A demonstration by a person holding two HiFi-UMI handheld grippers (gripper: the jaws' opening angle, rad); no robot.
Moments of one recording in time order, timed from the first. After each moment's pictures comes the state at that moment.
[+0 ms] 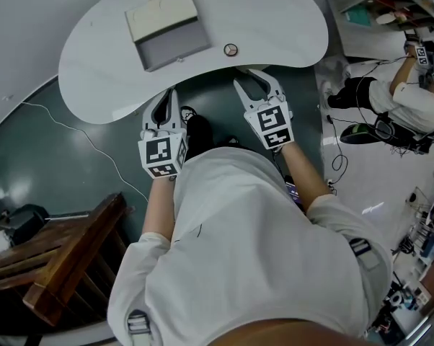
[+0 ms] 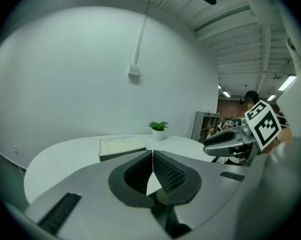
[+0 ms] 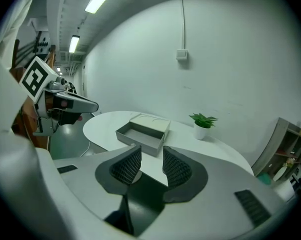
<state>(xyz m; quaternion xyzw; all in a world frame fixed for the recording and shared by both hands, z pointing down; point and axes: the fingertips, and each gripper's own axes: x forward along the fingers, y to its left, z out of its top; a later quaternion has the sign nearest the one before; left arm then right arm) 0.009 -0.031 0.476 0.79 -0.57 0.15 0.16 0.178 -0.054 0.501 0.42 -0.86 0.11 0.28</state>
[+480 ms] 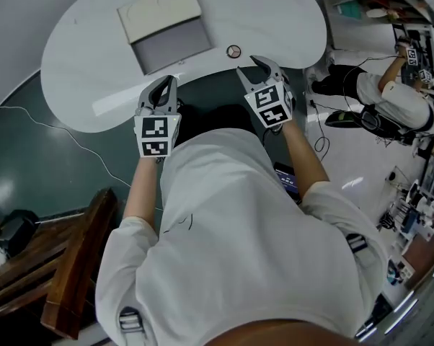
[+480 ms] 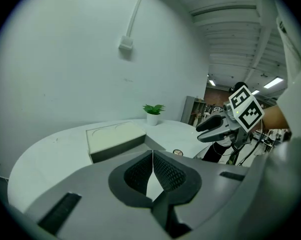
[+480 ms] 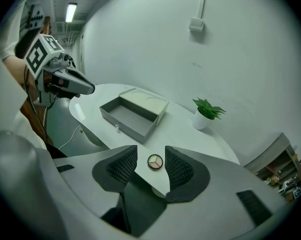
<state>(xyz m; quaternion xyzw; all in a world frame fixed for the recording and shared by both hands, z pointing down) -0.026 -0.095 0.539 0.83 -0.46 0.23 0.20 0.161 -0.117 0.561 0.41 -0.80 0.10 0.42</state>
